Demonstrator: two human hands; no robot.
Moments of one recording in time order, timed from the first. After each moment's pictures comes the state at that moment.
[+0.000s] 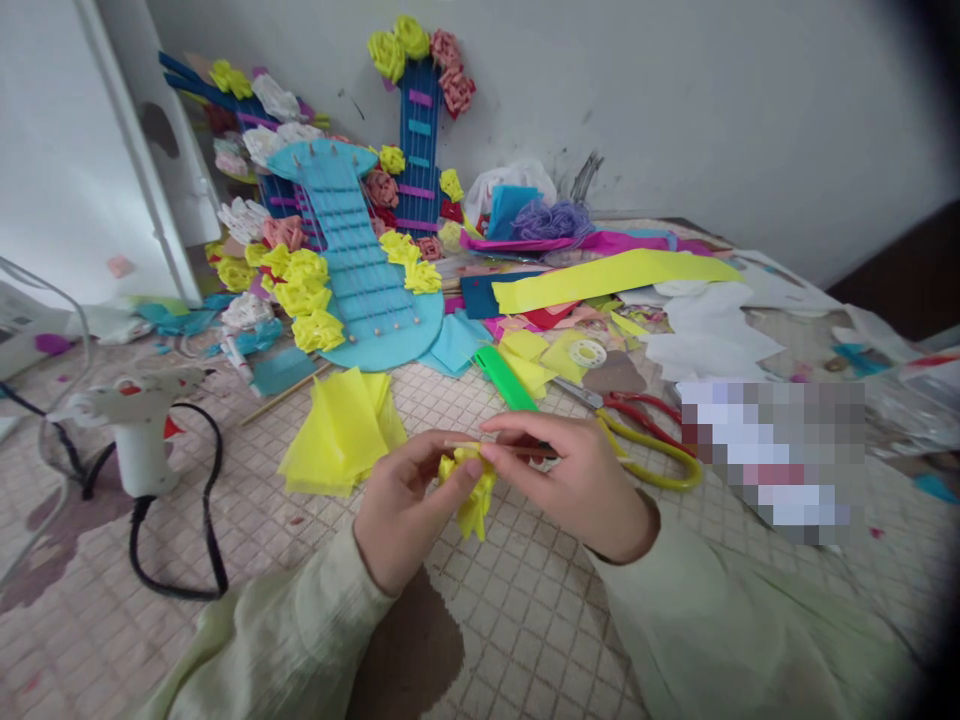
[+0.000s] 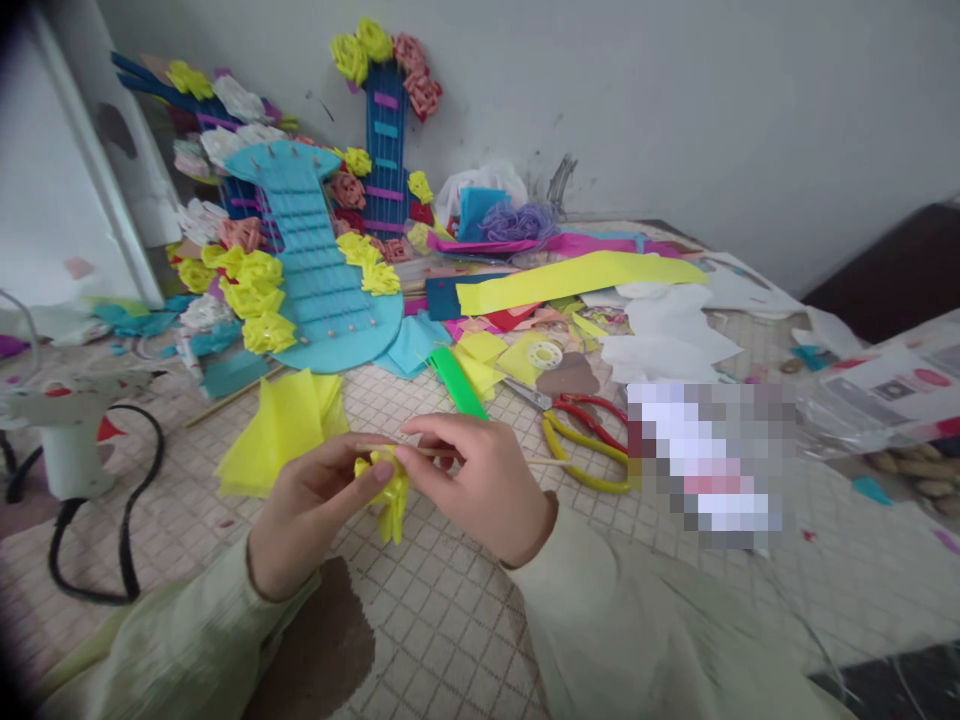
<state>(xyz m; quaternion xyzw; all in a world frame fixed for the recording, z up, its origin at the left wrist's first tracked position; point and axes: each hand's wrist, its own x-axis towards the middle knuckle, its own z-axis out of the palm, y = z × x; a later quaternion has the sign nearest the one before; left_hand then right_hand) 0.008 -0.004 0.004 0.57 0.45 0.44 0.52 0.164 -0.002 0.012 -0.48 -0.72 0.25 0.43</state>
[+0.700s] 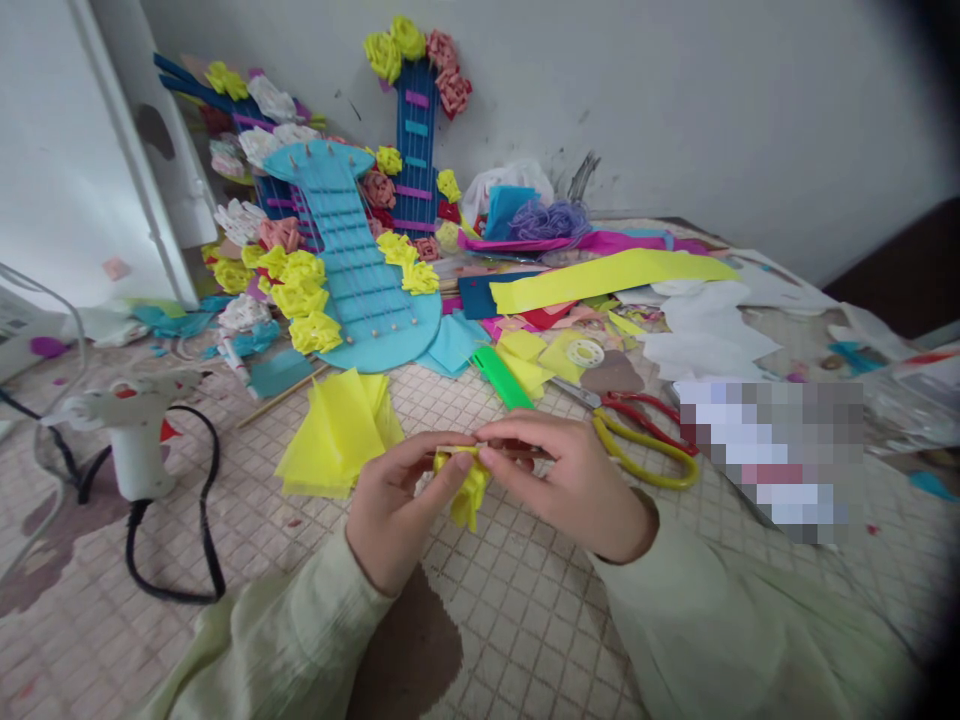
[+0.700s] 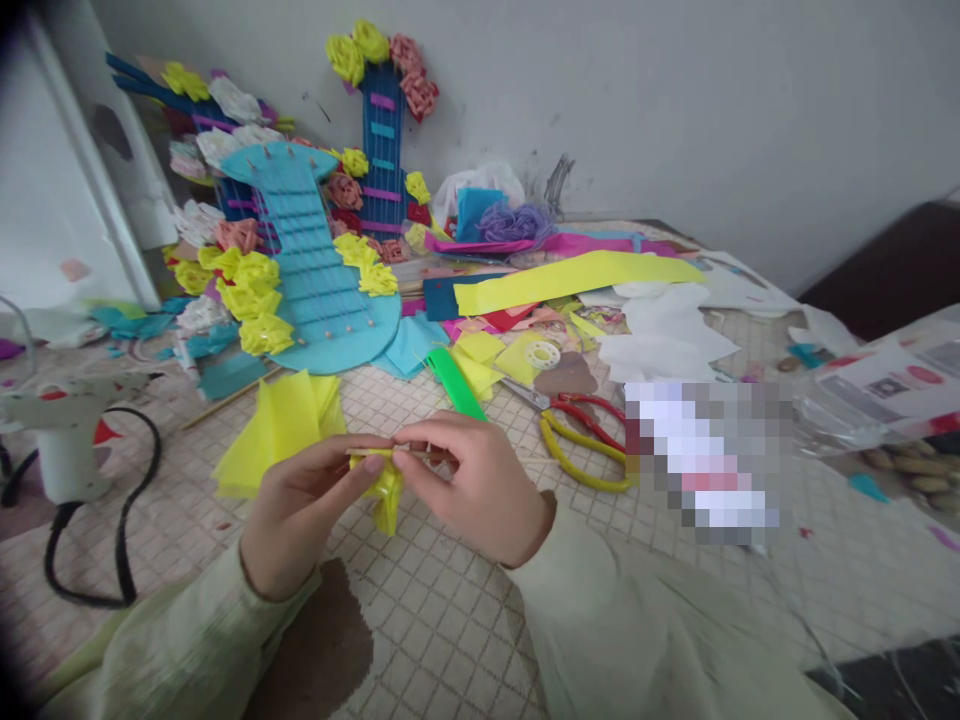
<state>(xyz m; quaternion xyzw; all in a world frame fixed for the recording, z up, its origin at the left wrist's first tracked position) 0.003 -0.004 -0.003 0.60 0.44 0.47 0.47 0.164 -0.003 0.019 -0.45 -0.74 0.28 0.40</state>
